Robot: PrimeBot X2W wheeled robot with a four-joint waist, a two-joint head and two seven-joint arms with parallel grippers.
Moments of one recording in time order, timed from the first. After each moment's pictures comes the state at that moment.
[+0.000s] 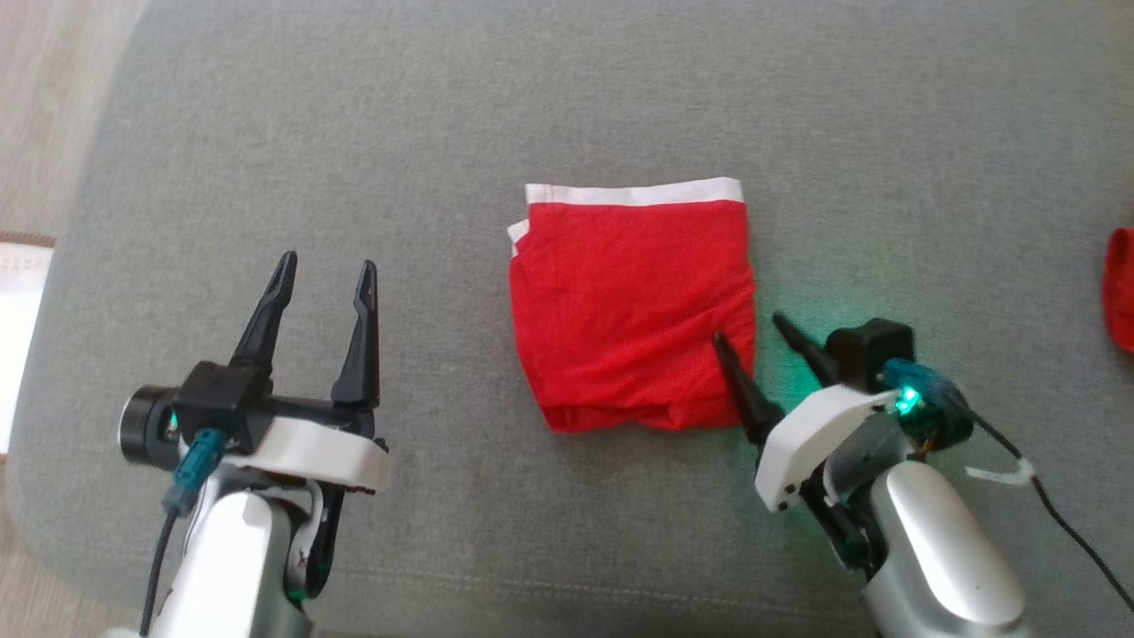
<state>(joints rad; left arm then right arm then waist) -0.18 0.12 -0.21 0.13 -0.13 0.02 -0.25 -0.26 -0.05 0.24 0.36 0.18 0.13 0.13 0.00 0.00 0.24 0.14</state>
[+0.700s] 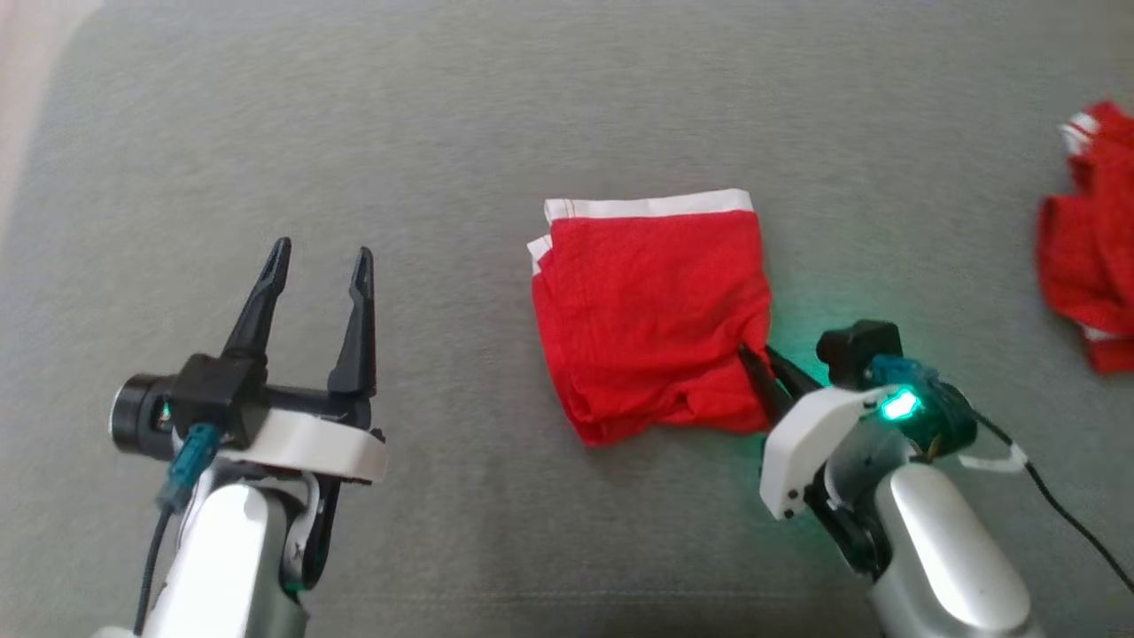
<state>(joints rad) -0.19 0.12 -0.21 0.11 -0.12 0.02 -0.25 -0.26 -0.05 0.24 0.37 0.15 0.13 0.26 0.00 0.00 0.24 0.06</state>
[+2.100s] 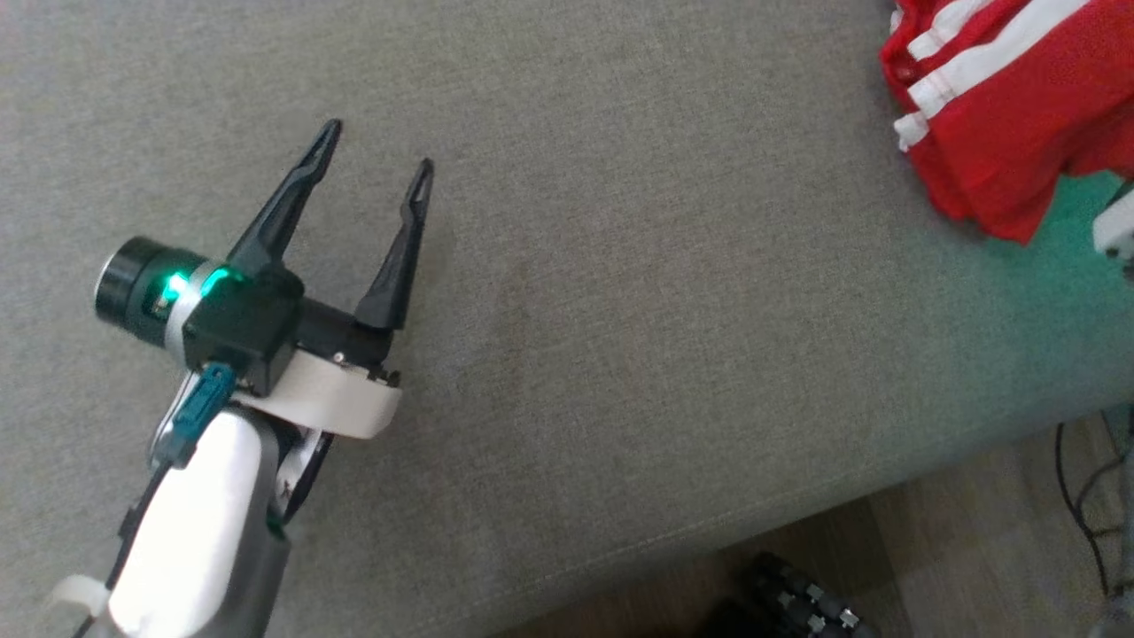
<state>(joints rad) -0.33 0.22 -0.31 -0.05 -0.05 -0.06 -0.18 -0.64 -0.23 -0.30 0.53 0.17 0.13 0.16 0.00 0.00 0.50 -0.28</state>
